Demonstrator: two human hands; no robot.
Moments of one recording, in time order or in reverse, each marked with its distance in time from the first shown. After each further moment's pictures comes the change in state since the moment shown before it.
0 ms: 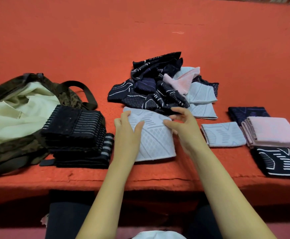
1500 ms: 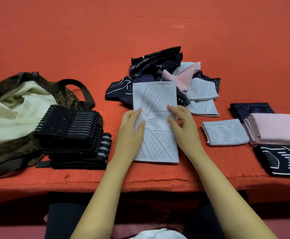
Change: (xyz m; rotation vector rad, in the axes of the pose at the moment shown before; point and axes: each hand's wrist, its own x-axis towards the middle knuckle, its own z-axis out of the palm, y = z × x) left_hand 0.018 -0.026 0.019 0.001 -0.044 0.311; right_hand 0.019 0.034 -0.016 -0.505 -0.003 -0.452
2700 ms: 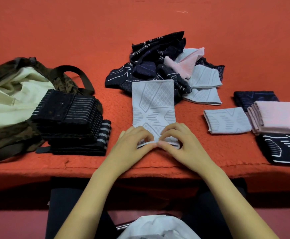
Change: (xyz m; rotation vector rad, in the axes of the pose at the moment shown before) left_hand -0.051 -0.008 -0.017 0.169 -0.384 0.169; right_hand -0.062 -0.002 -0.019 -0.183 -0.334 -0.180
